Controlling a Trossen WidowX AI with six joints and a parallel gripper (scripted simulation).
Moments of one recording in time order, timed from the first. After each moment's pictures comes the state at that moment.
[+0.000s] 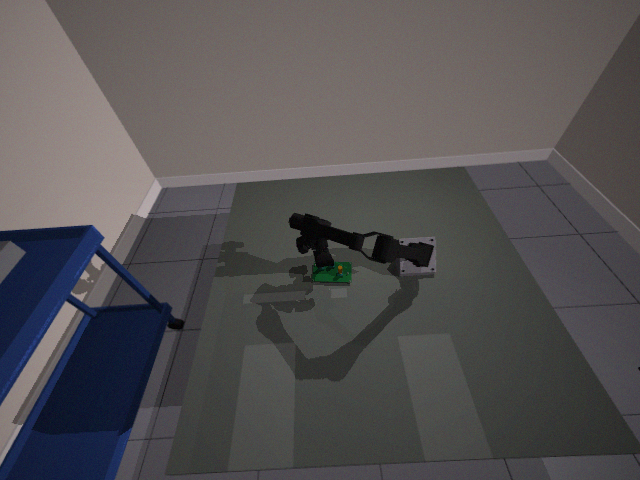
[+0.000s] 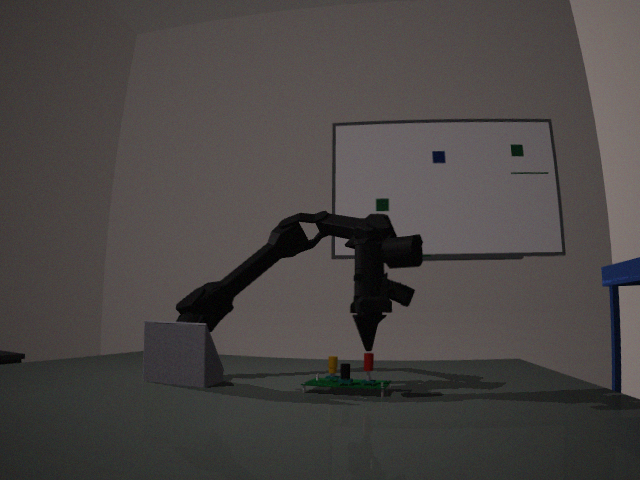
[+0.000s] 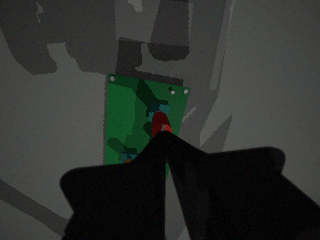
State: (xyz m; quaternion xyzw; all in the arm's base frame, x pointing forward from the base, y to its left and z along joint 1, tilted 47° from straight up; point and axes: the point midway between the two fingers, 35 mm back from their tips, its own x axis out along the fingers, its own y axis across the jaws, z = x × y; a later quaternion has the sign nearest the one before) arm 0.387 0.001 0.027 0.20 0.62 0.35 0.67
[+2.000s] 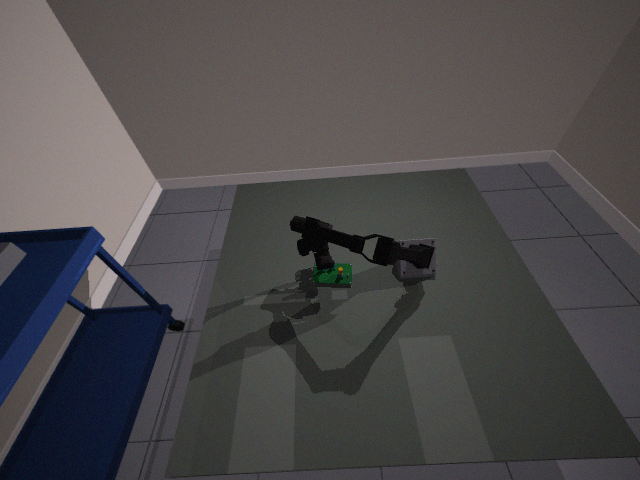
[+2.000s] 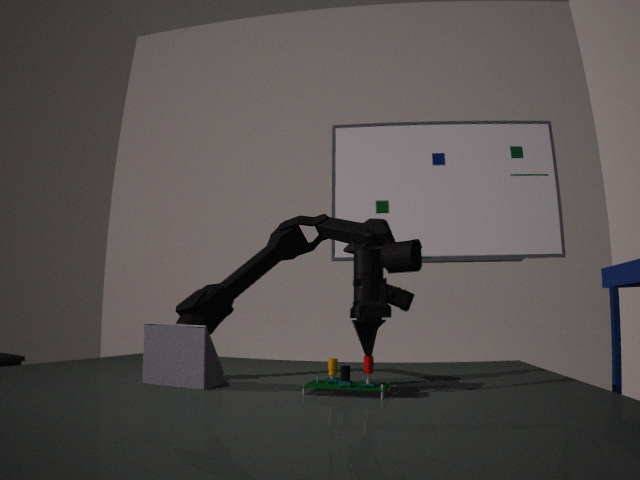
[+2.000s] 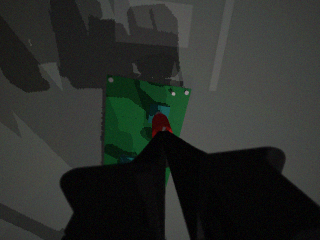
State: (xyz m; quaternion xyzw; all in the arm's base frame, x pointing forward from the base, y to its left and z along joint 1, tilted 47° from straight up) arm 0.386 0.005 0.021 0.20 0.62 0.35 0.67
